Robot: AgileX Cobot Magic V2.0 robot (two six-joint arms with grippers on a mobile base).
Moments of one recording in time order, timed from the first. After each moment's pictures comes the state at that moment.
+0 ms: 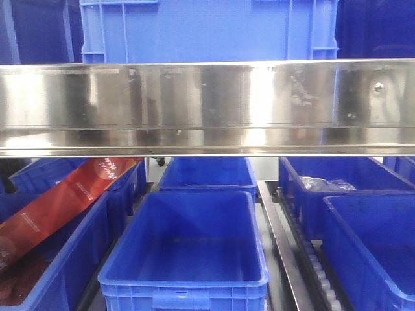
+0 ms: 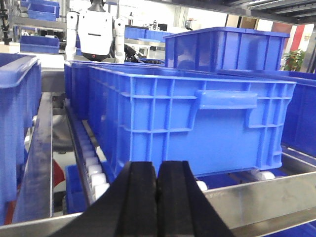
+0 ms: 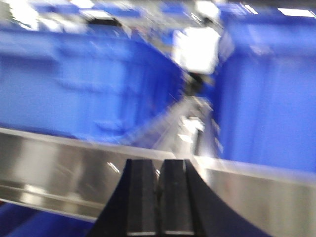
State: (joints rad) left arm -0.51 0.41 -0.39 -0.04 0.00 -0.06; right arm 0.19 0.01 -0.07 0.02 0.06 -0.03
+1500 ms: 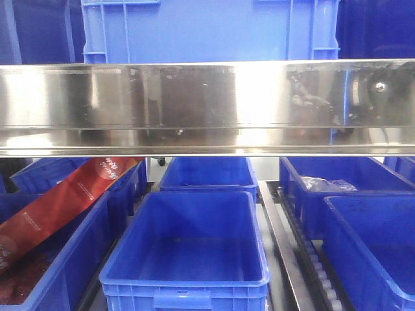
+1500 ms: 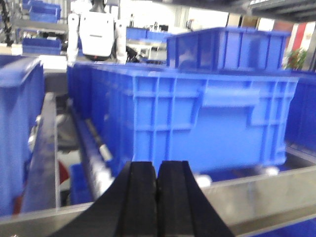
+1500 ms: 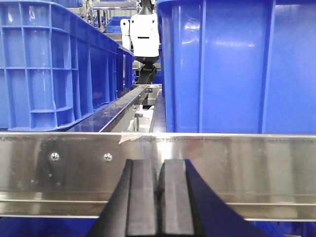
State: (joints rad) left arm -0.47 0.36 -0.34 -0.03 0.02 -0.05; right arm 0.03 0.00 0.00 0.08 0.01 -0.03
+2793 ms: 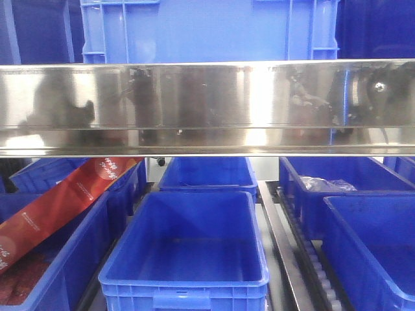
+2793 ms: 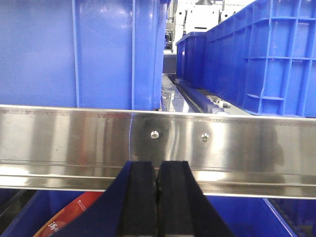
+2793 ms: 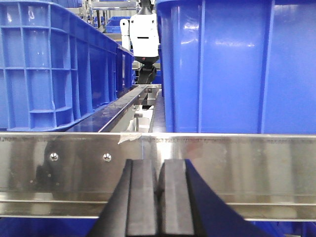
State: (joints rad) left arm -0.13 0.01 0.00 0.01 0.04 -0.02; right arm 0.03 0.00 0.00 0.08 0.01 -0.03
